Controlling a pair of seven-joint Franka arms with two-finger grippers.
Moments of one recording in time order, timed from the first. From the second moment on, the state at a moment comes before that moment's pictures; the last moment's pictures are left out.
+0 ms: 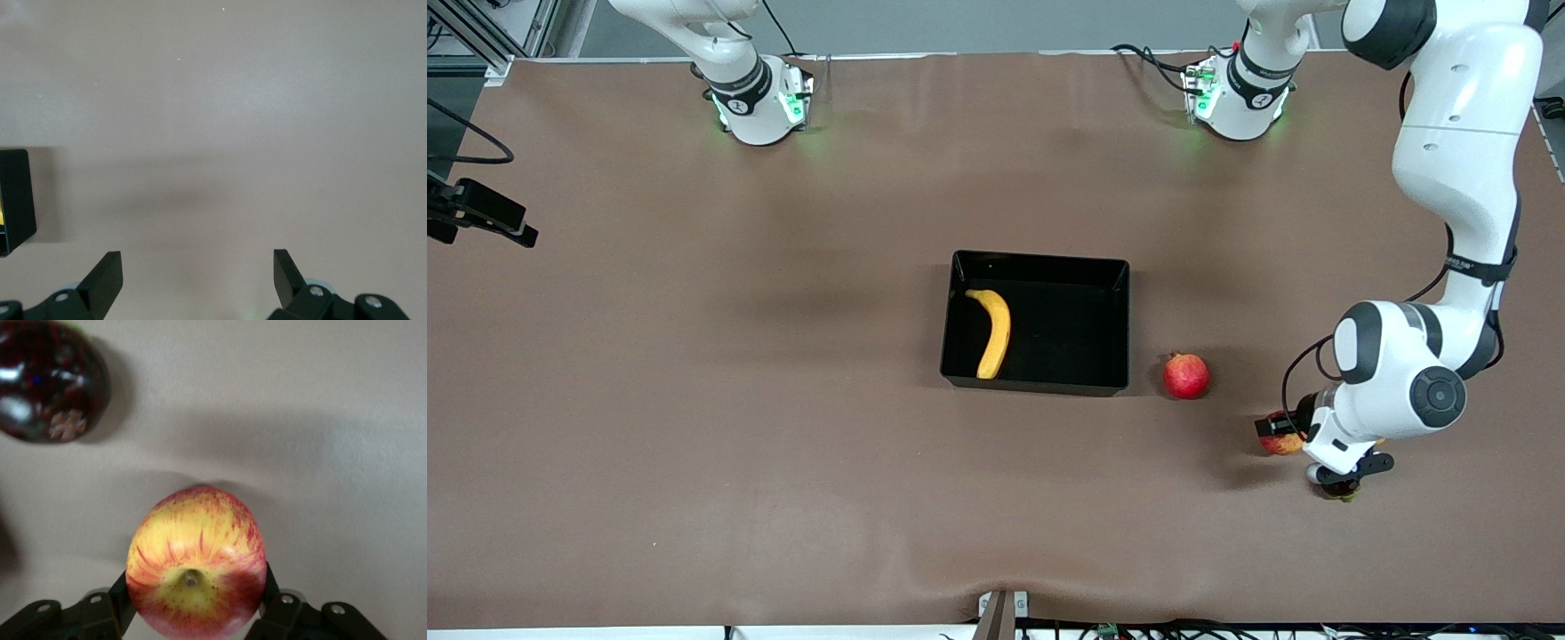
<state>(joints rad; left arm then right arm) 0.10 0.80 -0.19 -1.48 0.07 2.23 -0.26 -0.02 0.06 -0.04 -1.41 0.02 1.45 0.01</state>
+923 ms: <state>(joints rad) 0.05 0.69 -0.26 -1.39 0.08 2.06 -0.44 -0.02 0.06 -0.04 -1.41 0.02 1.39 0.01</state>
